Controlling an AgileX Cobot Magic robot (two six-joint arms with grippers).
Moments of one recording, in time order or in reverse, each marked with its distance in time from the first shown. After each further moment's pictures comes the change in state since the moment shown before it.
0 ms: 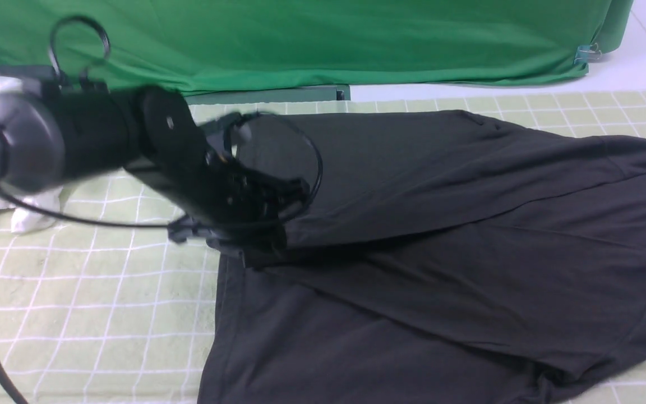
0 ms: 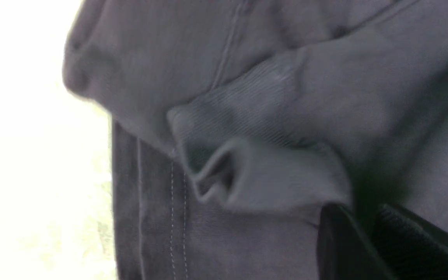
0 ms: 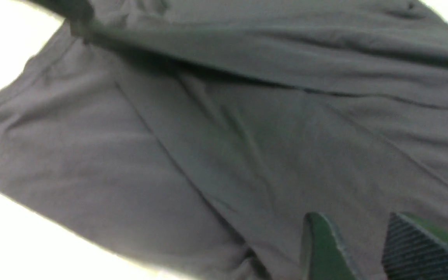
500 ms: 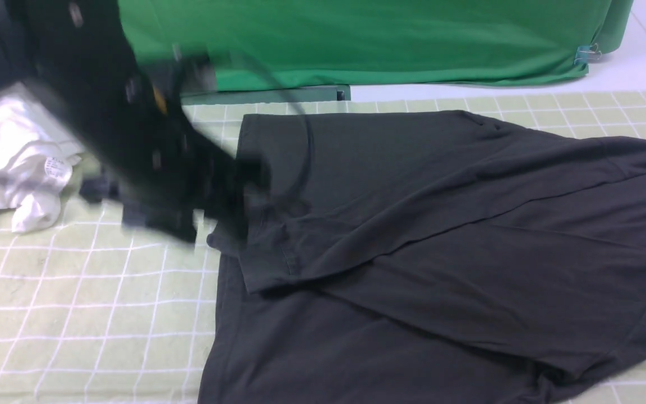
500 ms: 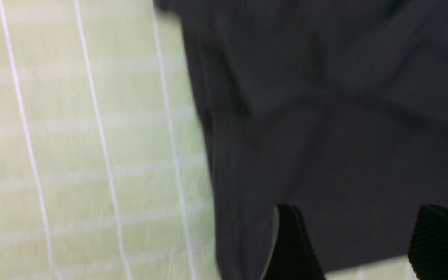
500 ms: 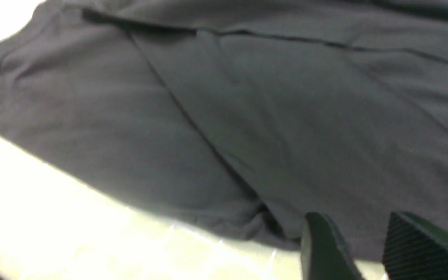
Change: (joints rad) right arm 0.000 0.000 0.000 0.000 0.107 -0.012; left arm -0.065 -0.228 -0.042 0.181 0.439 -0.052
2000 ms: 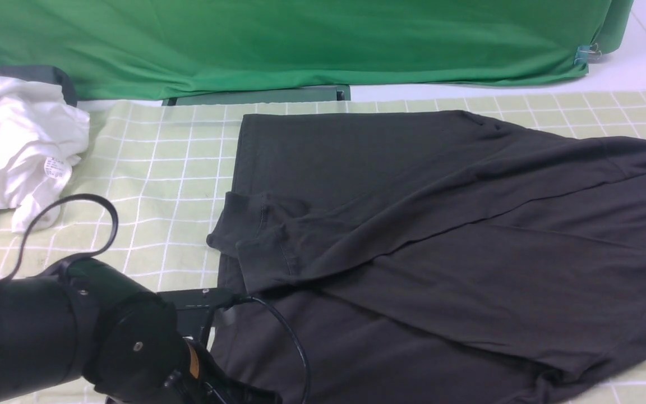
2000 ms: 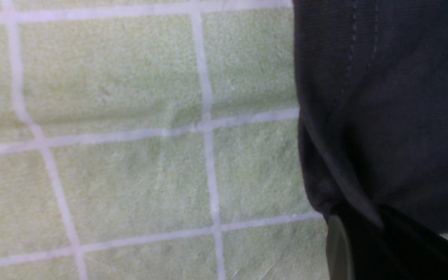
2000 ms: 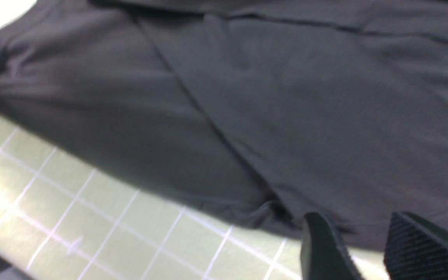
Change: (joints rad) right arm 0.017 0.004 0.024 0.010 0.002 -0.003; left arm -0.226 -0.050 0.610 -0.013 -0.464 -0.195
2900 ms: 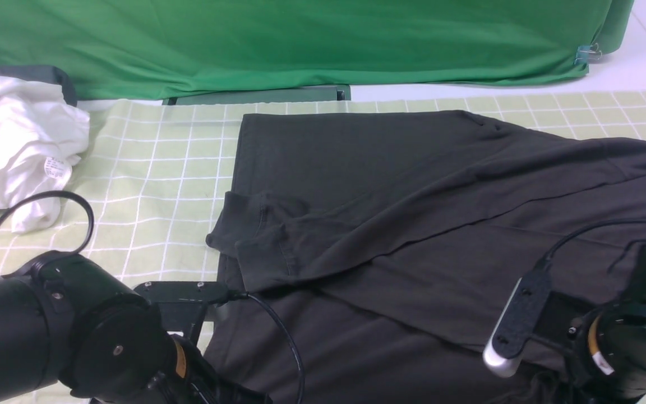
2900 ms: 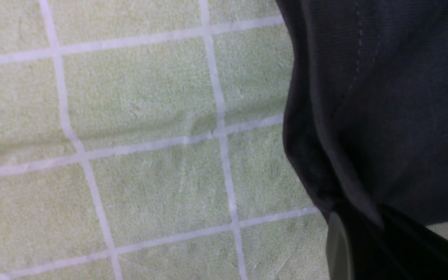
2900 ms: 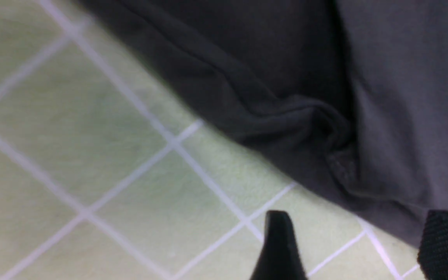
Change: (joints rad) right arm 0.436 0.683 0.144 -0.631 -0.184 0.323; left arm 0.000 -0.052 0.000 0.051 0.028 0.029
